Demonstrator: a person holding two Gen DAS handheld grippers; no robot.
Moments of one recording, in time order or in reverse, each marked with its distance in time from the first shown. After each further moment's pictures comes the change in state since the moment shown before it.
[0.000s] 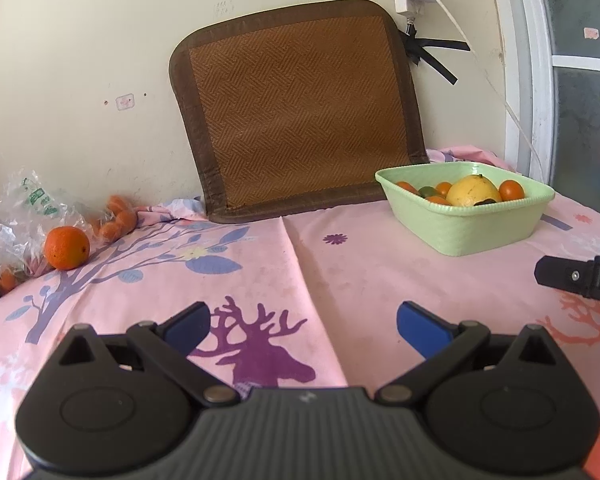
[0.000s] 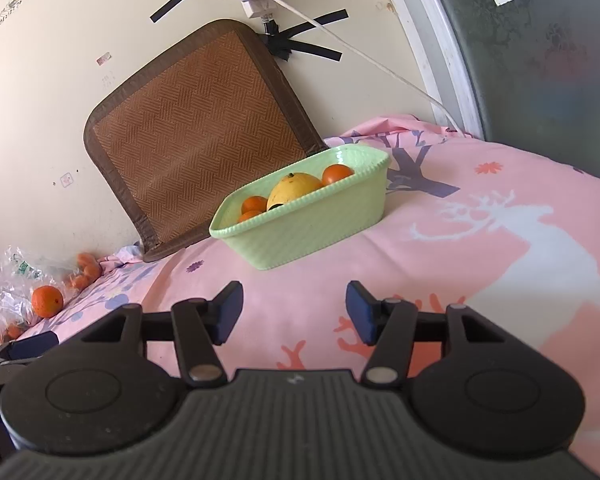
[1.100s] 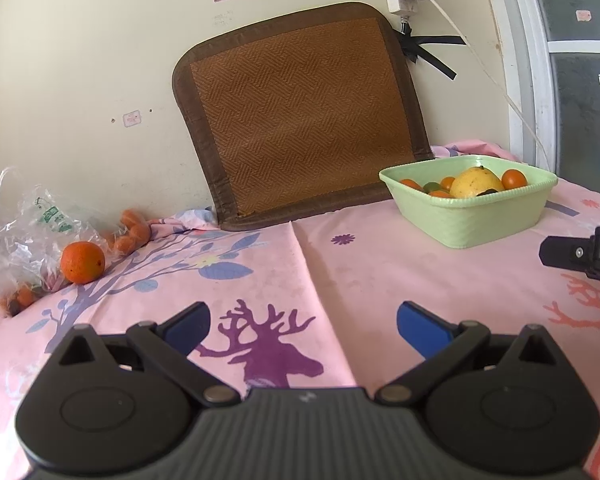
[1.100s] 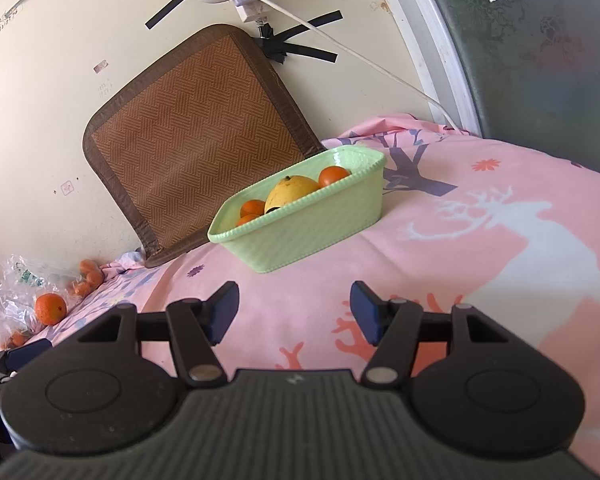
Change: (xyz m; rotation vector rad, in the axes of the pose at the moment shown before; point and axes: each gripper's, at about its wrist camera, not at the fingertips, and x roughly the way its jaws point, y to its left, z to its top) left arm -0.007 -0.006 -0.004 0.055 -0.022 0.044; right arm -0.001 -0.003 0.000 0.025 -0.006 0.011
